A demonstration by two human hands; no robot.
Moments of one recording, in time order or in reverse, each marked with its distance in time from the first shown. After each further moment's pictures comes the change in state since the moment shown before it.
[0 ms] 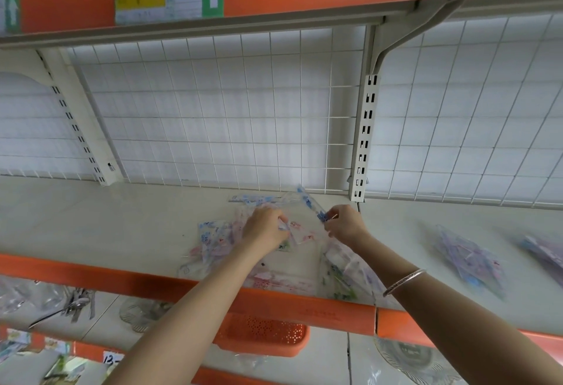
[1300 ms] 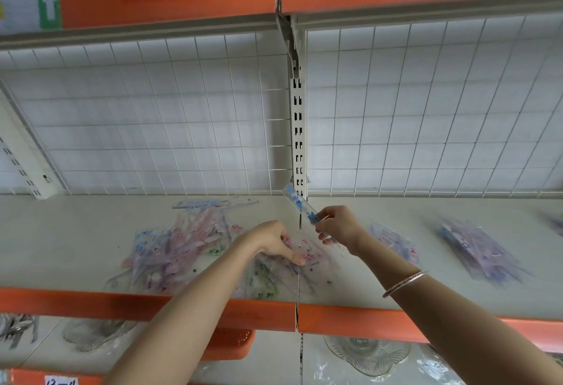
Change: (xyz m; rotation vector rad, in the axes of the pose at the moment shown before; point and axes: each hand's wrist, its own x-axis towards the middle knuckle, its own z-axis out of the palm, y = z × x) left_hand 0.018 0.122 0.041 -0.027 -0.581 -0.054; right_hand -0.021 0.062 -0.101 0.231 -0.096 0.117
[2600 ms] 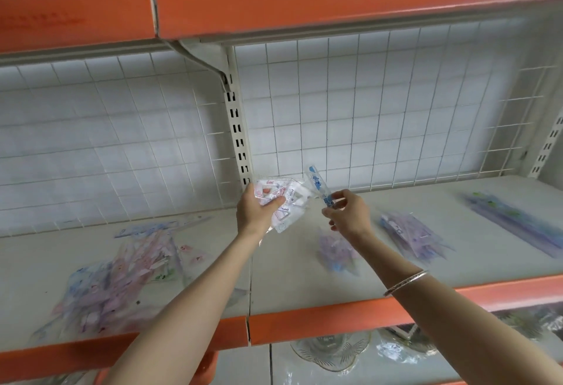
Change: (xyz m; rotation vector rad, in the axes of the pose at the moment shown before) left_hand 0.031 0.085 0.012 -0.759 0.750 0.270; right_hand -0.027 0.037 -0.087 0.174 0.497 -0.131
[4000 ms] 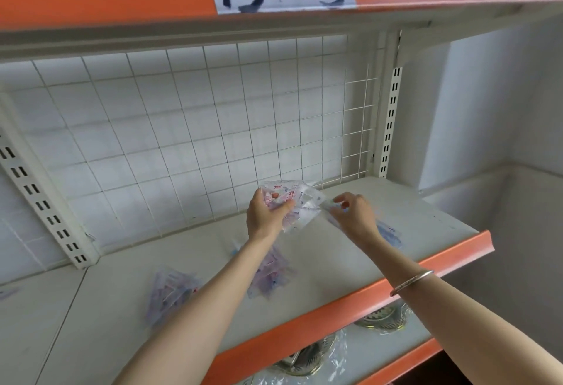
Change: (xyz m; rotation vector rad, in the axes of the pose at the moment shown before) left_hand -0.056 0.110 0.294 -0.166 -0.321 -0.052; right_hand 0.079 0.104 -0.279 -0.462 0.318 0.031
